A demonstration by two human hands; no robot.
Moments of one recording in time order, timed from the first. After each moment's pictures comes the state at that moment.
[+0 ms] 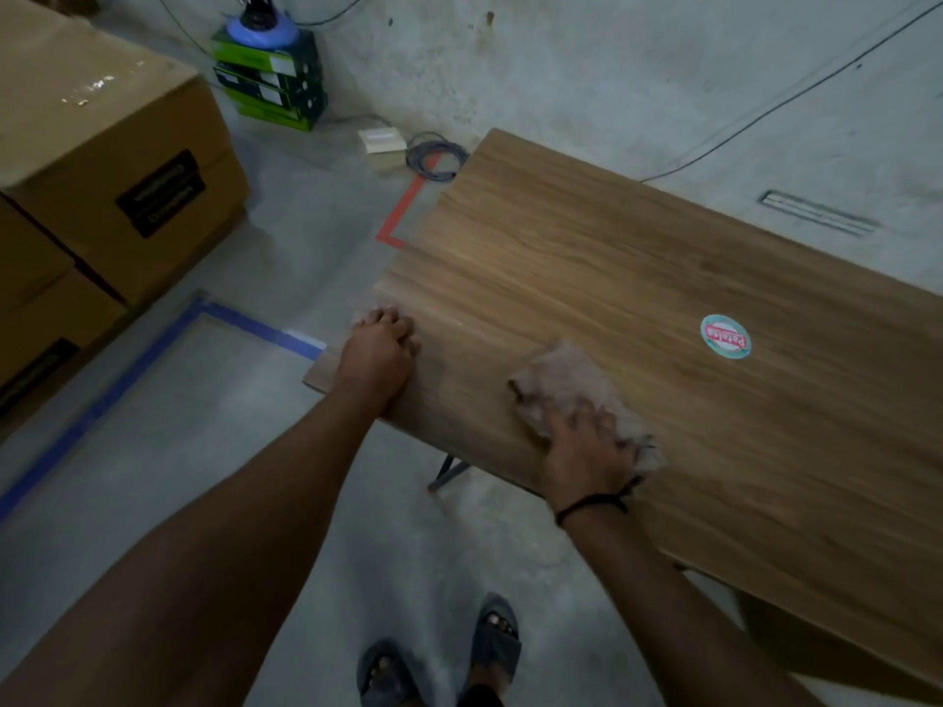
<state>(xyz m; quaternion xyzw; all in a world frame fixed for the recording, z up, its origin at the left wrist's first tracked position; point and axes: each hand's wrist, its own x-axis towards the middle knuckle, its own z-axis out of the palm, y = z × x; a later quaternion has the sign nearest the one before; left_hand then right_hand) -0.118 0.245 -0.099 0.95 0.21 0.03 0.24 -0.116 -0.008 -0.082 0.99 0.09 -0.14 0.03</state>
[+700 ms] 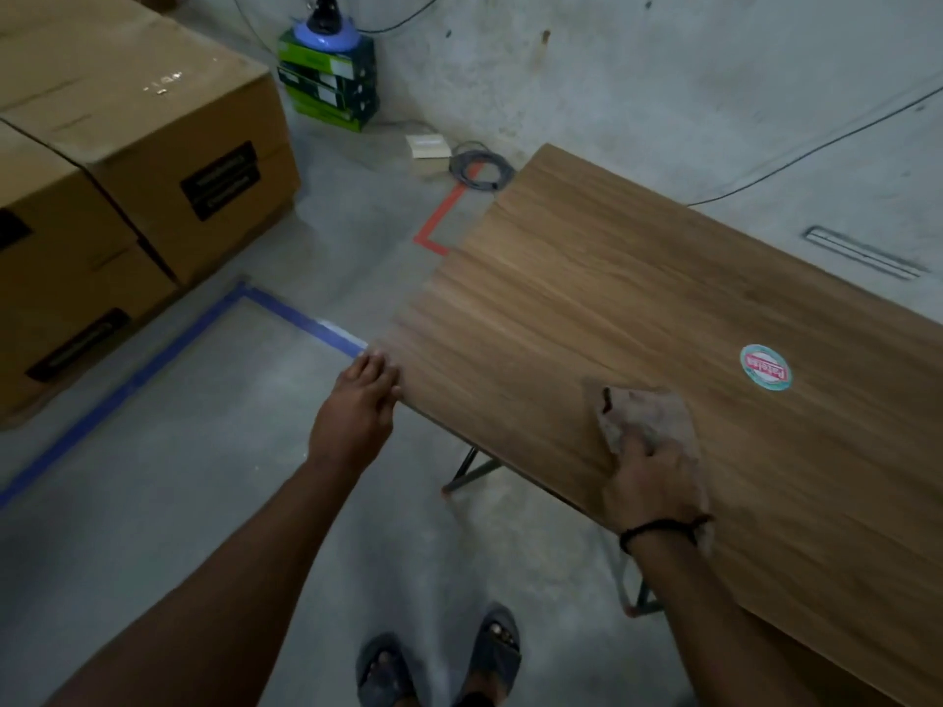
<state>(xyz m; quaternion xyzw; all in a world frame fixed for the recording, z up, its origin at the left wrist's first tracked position) -0.223 0.255 -0.126 0.93 0.25 0.11 0.24 -0.117 -0.037 -0.062 0.99 0.03 -0.10 -0.04</state>
